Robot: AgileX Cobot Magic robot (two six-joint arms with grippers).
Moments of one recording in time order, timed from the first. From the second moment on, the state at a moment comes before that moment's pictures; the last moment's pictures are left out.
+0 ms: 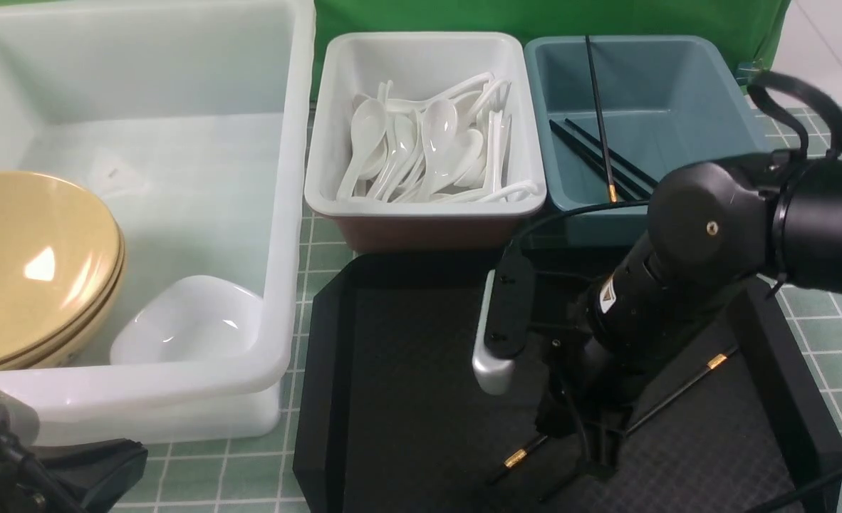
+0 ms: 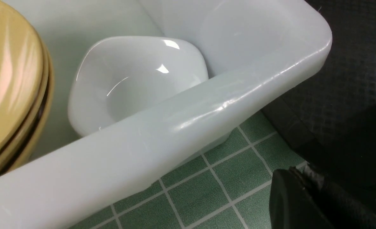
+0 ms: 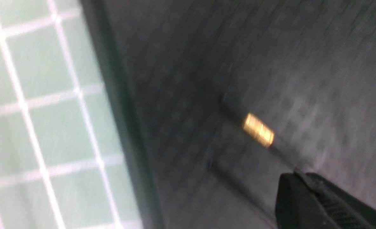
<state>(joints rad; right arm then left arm) 0.61 1.67 -1.11 0.23 0.91 -0.82 -0.43 0.44 -0.36 0.00 0.62 0.04</state>
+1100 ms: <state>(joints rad) 0.47 1.87 -1.16 0.17 0.93 -0.91 -0.43 0.44 -0.36 0.03 0.62 0.04</state>
